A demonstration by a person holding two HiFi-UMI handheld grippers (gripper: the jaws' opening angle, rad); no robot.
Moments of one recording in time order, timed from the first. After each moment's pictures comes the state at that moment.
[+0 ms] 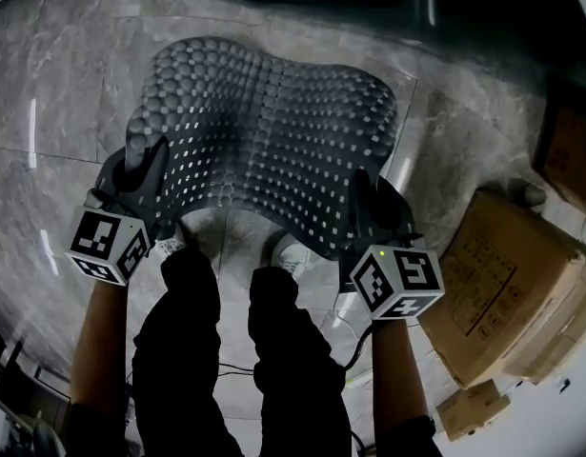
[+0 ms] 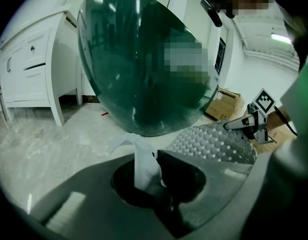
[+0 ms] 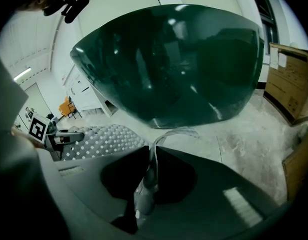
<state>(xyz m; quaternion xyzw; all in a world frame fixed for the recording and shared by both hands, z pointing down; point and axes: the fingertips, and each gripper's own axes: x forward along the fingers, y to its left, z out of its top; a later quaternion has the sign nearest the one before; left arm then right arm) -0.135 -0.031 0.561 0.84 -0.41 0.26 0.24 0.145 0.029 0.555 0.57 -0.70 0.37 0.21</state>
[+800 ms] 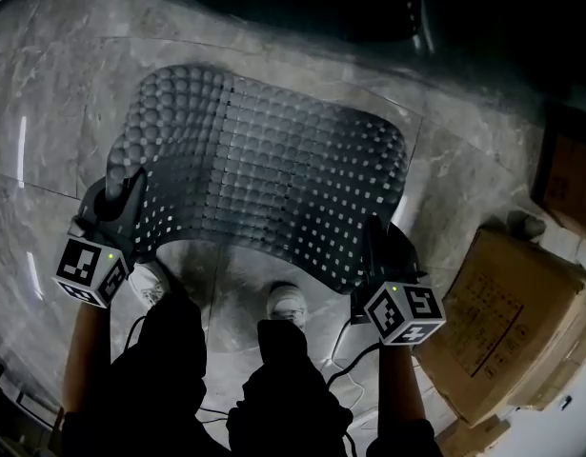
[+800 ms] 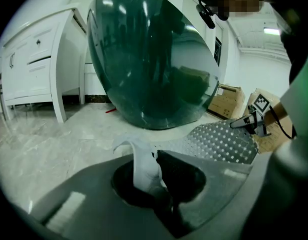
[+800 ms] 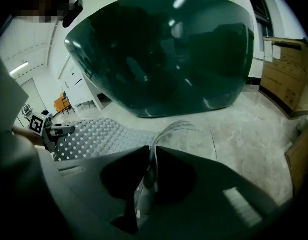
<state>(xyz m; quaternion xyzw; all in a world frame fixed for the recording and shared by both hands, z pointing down) -0.166 -0.040 0.651 0.85 -0.42 0.24 0.20 0.195 0.048 0.654 0.59 -0.68 0.37 0.22</state>
